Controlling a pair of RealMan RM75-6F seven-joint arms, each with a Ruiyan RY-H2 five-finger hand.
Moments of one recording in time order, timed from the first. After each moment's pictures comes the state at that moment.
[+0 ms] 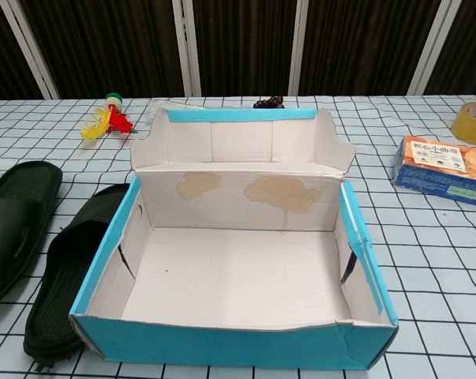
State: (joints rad) left arm -0.16 -1.52 -0.02 -1.42 1.55 1.46 0.48; right arm 0.08 -1.03 0.00 -1.63 -1.54 1.42 0.15
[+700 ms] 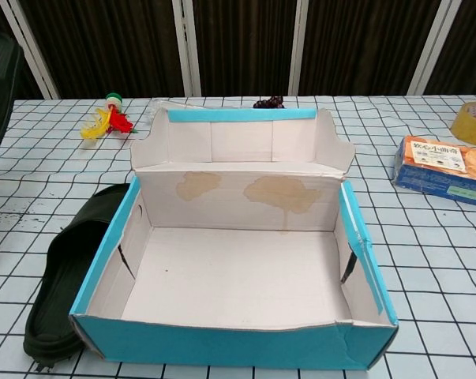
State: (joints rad) left arm -0.22 -1.33 -0.15 -1.64 1.64 1.58 0.56; right arm 0.07 -1.02 0.00 -1.62 -1.55 1.44 0.19
